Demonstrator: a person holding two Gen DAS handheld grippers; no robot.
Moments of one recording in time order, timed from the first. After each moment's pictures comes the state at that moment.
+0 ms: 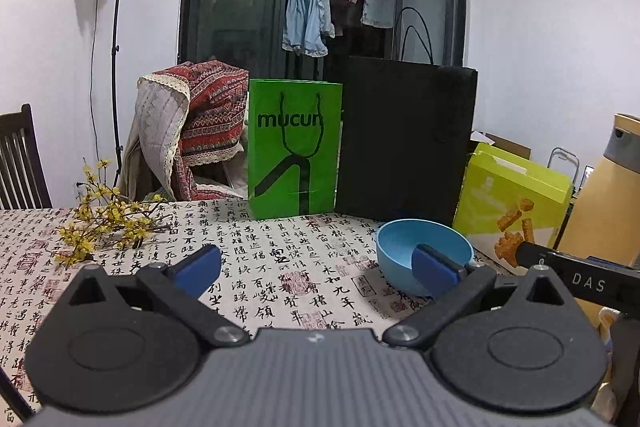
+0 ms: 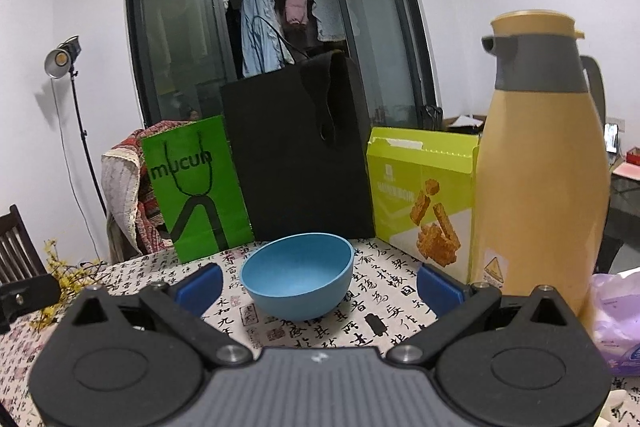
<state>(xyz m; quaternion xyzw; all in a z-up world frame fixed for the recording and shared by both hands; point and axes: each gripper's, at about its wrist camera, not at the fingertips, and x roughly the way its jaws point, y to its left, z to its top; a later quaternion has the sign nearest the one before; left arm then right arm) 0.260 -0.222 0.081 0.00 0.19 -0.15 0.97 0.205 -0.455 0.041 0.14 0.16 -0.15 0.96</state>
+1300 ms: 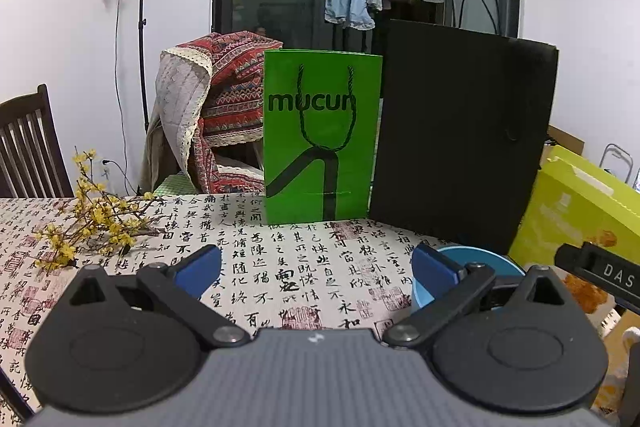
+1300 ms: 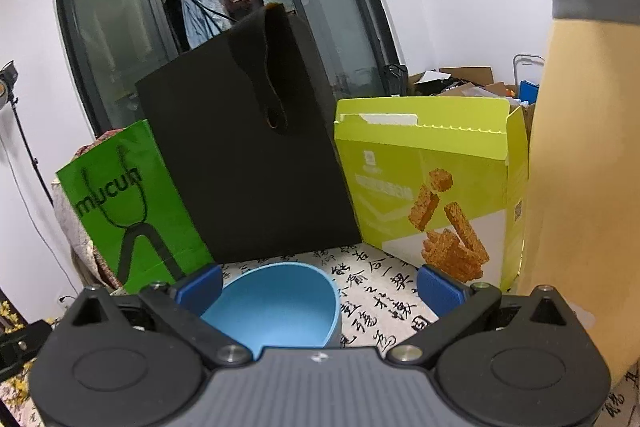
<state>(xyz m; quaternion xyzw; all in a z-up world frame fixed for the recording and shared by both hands) 0.382 -0.289 0.069 0.01 0.23 -0.07 0.97 0.333 -0.523 0.019 0.22 0.19 -0.20 0.94</state>
